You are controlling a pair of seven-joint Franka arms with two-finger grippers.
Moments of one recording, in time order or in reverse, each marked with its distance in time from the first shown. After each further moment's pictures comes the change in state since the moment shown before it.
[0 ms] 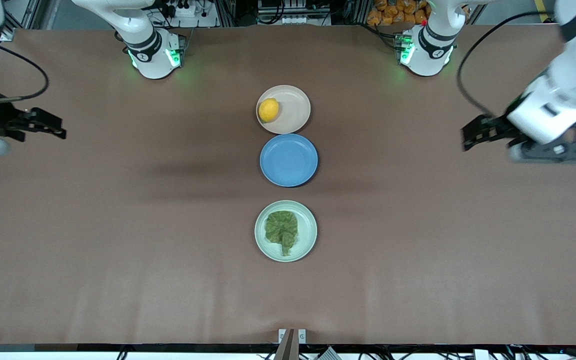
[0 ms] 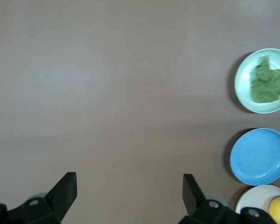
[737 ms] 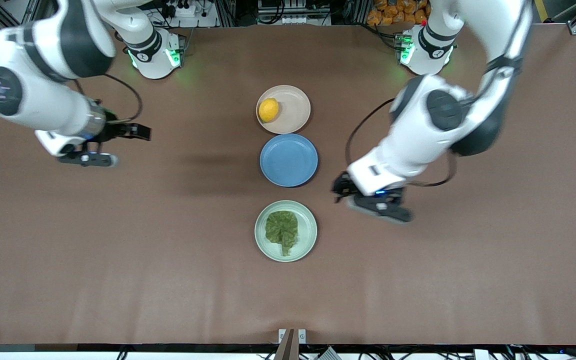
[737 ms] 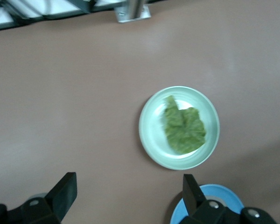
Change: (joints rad) left arm -0.299 0.339 -0.006 -0.019 -0.038 0.614 0.000; right arm 0.228 0.011 0.006 -0.269 0.079 0.130 0.374
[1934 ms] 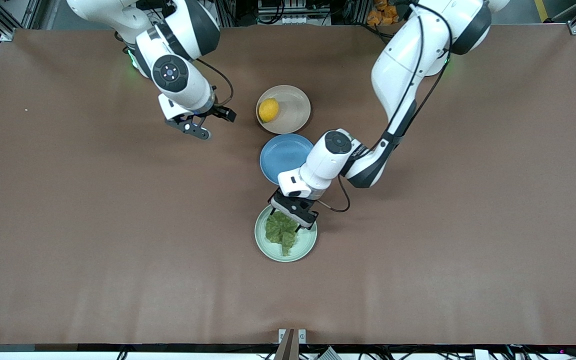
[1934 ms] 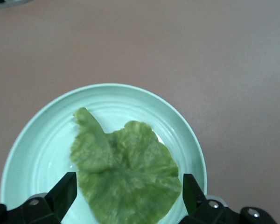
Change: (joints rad) left arm -0.240 0.451 0.053 0.018 0.138 0.709 0.014; right arm 0.408 -0.003 0.005 -0.288 0.108 0.294 0.656
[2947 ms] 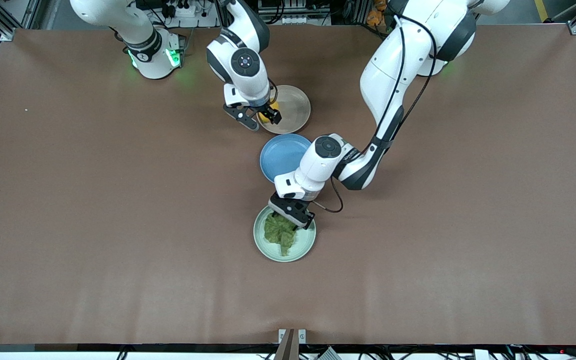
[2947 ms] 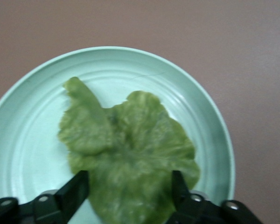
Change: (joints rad) left arm -0.068 0.080 0.070 0.044 0.000 0.001 -0.019; right arm 0.315 0.253 0.001 -0.048 0.020 0.457 0.431
